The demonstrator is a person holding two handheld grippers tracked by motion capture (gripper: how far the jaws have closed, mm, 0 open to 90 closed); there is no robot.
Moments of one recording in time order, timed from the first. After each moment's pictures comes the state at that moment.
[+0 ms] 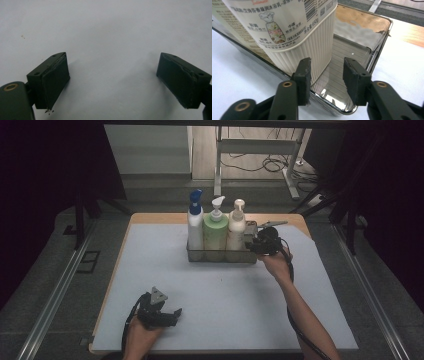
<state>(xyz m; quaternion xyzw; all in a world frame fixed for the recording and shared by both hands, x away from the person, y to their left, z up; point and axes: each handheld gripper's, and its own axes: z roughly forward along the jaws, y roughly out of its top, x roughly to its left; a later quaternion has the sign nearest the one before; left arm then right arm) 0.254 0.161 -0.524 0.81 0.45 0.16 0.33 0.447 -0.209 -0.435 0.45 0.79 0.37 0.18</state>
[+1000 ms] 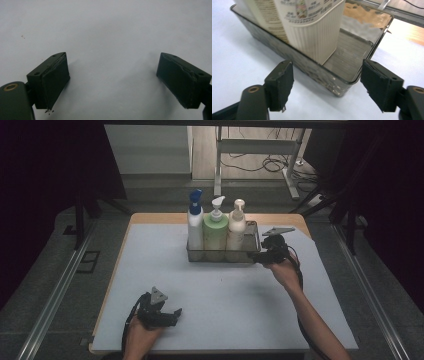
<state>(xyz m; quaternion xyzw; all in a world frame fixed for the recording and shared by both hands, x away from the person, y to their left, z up) 0.254 0.161 -0.524 0.81 0.45 0.16 0.33 0.415 -0.223 -0.430 0.41 0.81 0.37 0.18</state>
